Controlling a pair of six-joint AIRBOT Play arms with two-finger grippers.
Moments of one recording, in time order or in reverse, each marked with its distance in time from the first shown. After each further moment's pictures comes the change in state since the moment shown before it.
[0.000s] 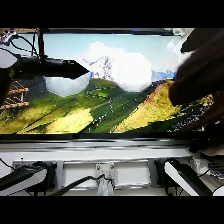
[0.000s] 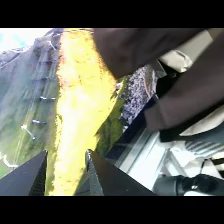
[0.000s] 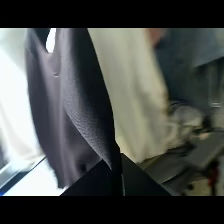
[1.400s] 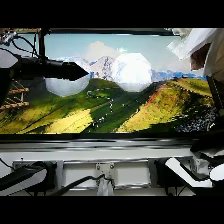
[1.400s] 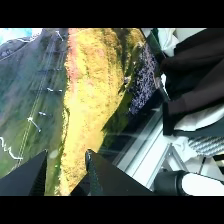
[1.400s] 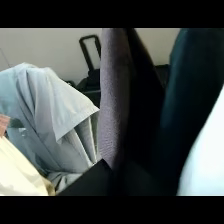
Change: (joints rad) left arm 0.000 0.000 0.000 0.025 -0.022 -0.035; right arm -0.655 -0.111 0.002 0.106 -0.260 -0.031
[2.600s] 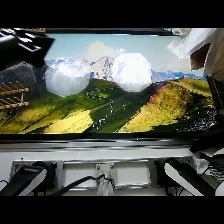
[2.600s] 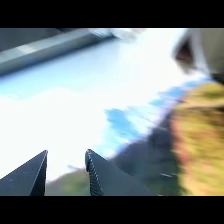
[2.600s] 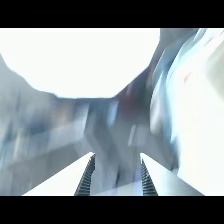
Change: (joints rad) left arm 0.000 0.361 0.035 0.397 0.332 0.070; right arm 0.878 0.055 -0.131 0.489 -0.236 -0.271
